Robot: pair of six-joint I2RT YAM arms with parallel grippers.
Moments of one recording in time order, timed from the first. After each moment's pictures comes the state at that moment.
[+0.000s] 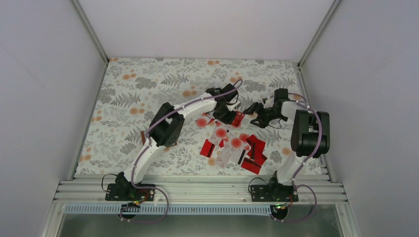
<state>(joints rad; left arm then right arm) -0.82 2.46 2.09 -0.87 0.30 -0.23 -0.08 1.78 1.00 -0.52 -0.75 0.53</state>
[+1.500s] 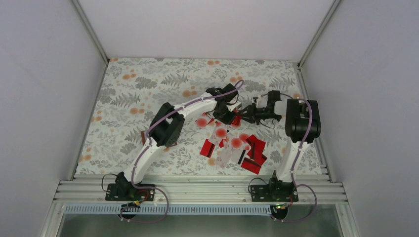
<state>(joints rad) -0.82 2.47 2.10 -0.88 0.30 -0.17 -0.05 2.02 1.06 -0.30 -1.03 0.41</state>
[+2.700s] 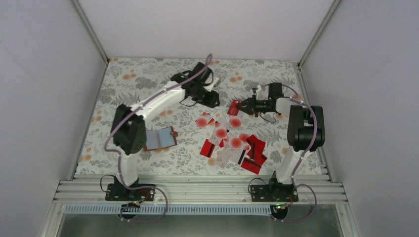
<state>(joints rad) -0.69 2.01 1.80 -0.84 0.29 -0.25 -0.02 1.89 1.08 -0.32 -1.12 0.43</state>
